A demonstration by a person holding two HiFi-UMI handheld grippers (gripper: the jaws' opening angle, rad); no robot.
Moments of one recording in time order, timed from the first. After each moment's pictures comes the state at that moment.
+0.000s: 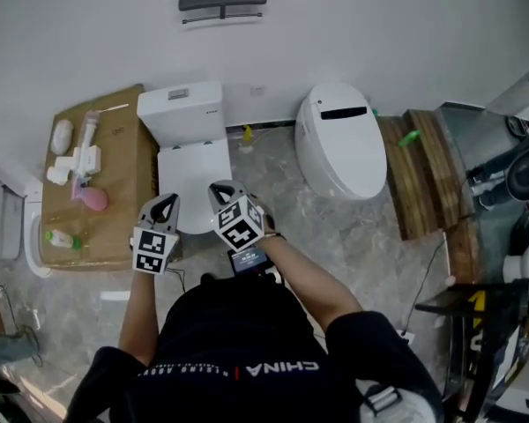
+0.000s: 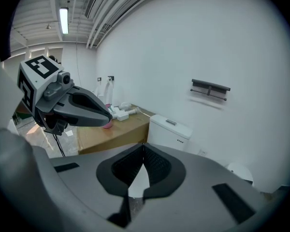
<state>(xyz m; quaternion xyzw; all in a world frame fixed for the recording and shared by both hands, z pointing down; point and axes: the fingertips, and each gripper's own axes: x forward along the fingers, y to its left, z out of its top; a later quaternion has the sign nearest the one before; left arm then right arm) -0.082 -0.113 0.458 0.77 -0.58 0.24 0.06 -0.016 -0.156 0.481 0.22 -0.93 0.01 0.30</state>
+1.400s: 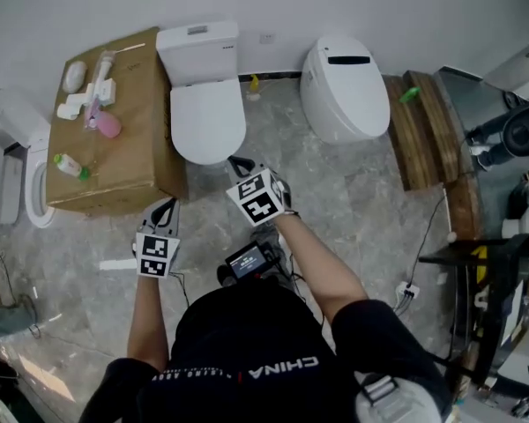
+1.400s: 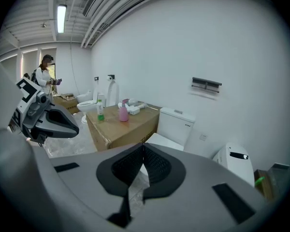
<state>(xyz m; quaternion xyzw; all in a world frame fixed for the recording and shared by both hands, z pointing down) -0.095 0.177 0.524 0.76 -0.59 0.25 0.11 0.006 0.055 0.506 0.27 -0.91 0.04 0.30</state>
